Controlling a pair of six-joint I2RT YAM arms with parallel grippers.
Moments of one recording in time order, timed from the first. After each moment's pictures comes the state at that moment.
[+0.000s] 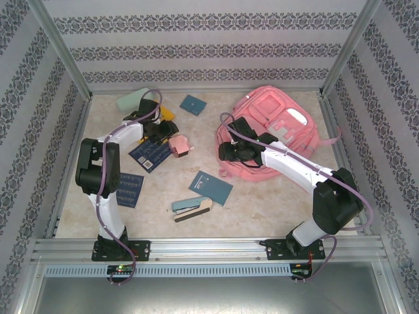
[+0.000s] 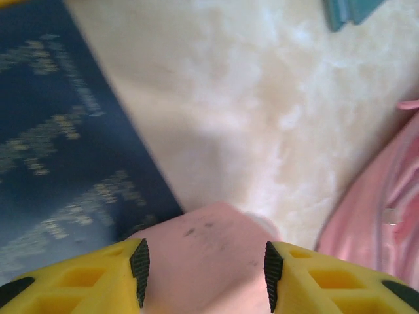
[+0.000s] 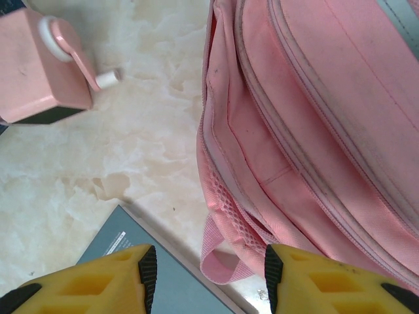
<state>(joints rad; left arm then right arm) -0.16 1.94 1.37 -0.42 0.37 -0.75 0.59 1.55 1.16 -0.61 0.00 0.53</state>
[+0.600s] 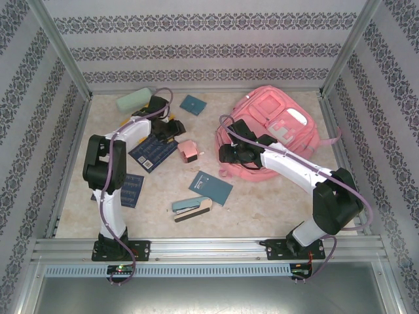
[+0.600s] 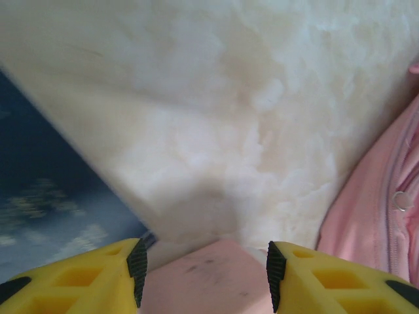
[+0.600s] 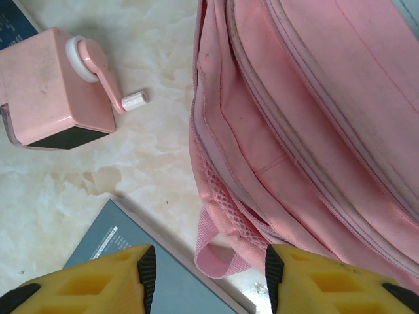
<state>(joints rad) -0.18 2.00 1.49 -0.55 0.31 -0.65 0.61 1.55 1.14 -0.61 0.01 0.55</state>
